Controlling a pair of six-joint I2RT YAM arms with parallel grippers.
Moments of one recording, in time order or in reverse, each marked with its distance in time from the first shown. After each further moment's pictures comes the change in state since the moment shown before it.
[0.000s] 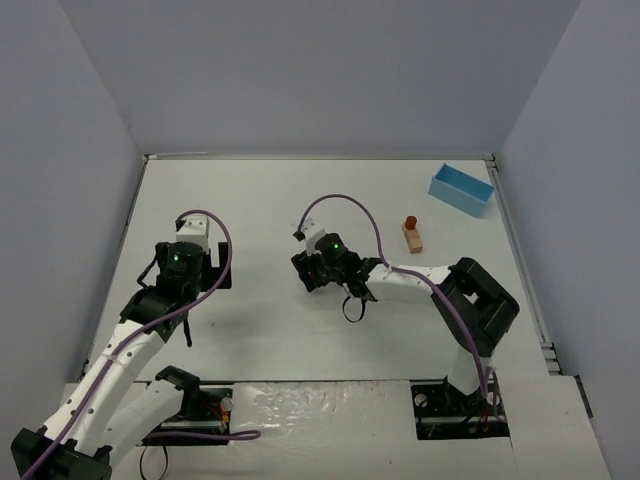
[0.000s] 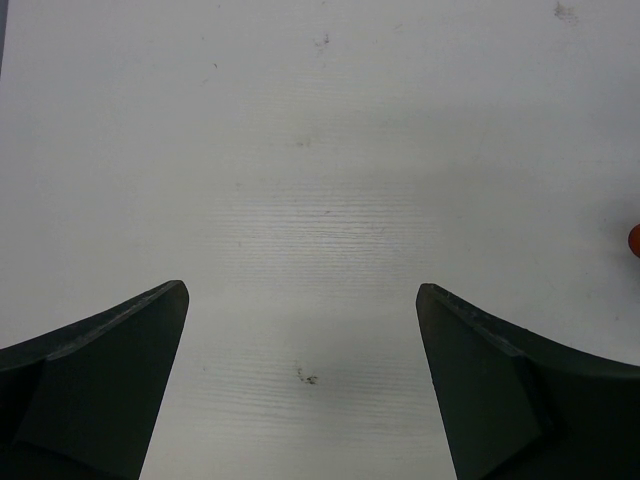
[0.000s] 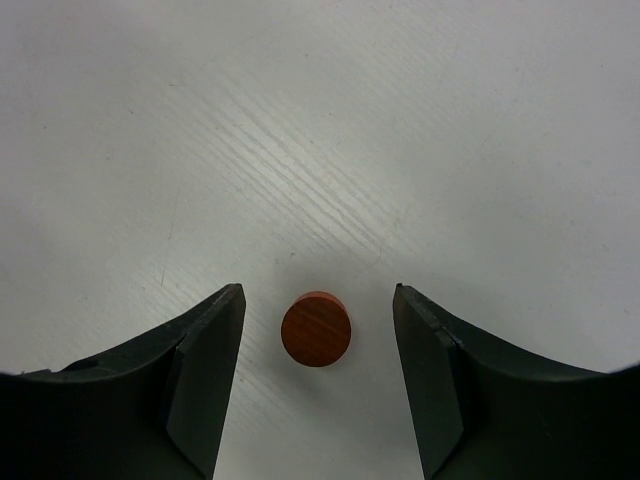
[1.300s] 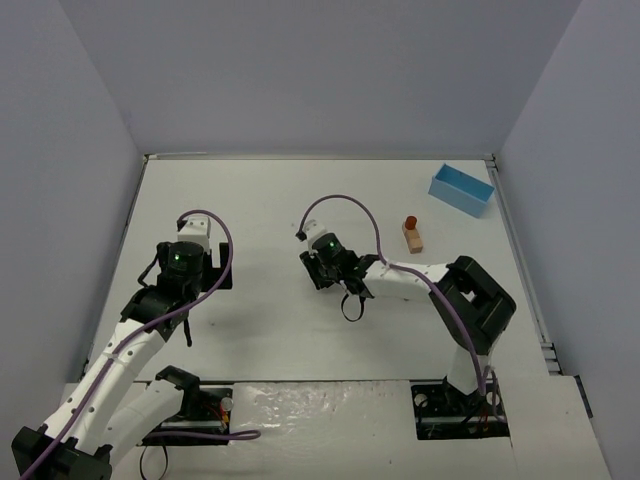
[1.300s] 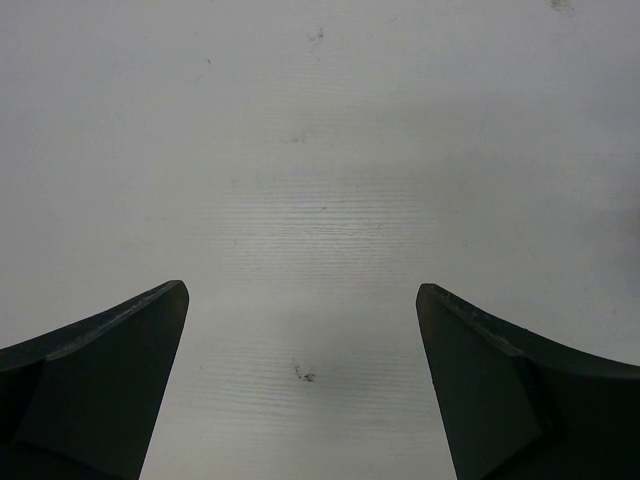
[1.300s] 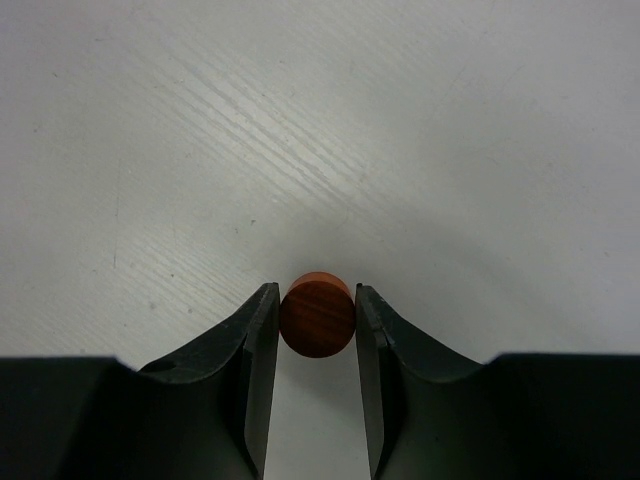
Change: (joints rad) left arm 0.000 0.006 0.000 -0.003 0.013 0.001; right arm -0.009 0.011 0.044 -0.142 0.073 0.035
